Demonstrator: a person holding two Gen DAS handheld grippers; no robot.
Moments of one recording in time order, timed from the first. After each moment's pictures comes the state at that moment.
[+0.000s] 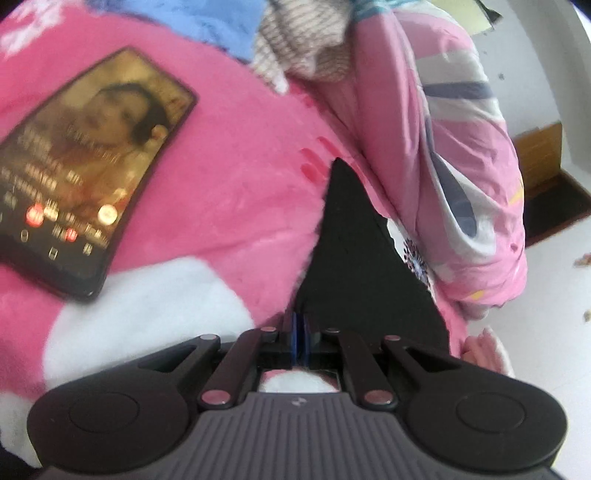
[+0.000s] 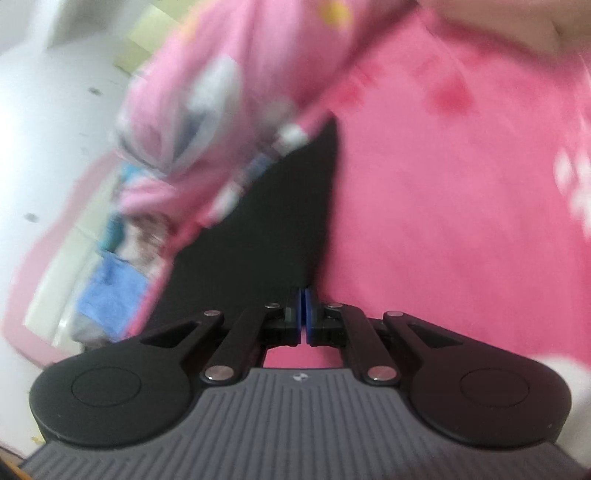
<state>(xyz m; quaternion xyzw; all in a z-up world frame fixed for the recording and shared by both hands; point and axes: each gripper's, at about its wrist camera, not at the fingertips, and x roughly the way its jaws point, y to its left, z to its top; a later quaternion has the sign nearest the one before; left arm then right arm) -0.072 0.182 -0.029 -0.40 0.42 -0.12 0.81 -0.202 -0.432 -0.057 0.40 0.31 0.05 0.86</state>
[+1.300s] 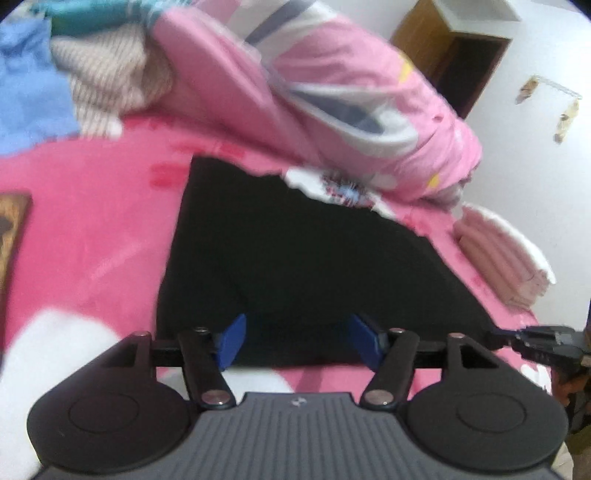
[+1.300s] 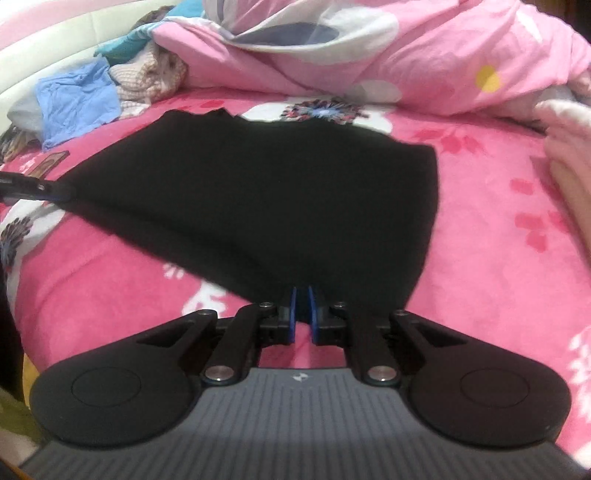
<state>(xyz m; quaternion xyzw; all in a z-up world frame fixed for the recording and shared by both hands) -0.092 0.097 0.013 -0.13 0.35 -0.25 0.89 -0.174 -0.301 0.001 -0.01 0.35 0.05 0.93</state>
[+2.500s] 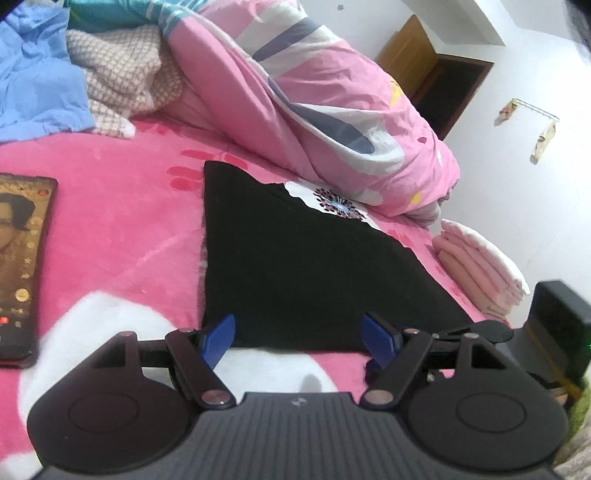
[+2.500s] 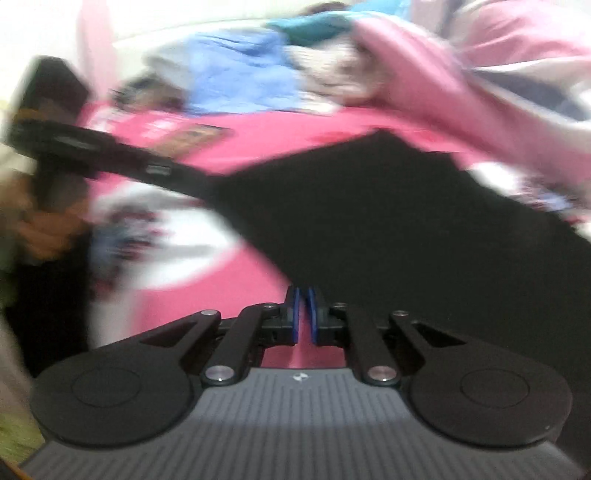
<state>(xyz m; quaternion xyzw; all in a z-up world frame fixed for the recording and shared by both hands) -0.103 0.144 -0.011 -0.17 0.33 -0.29 0.88 -0.128 -0.117 -0.015 -0.07 0.32 0.32 0.89</state>
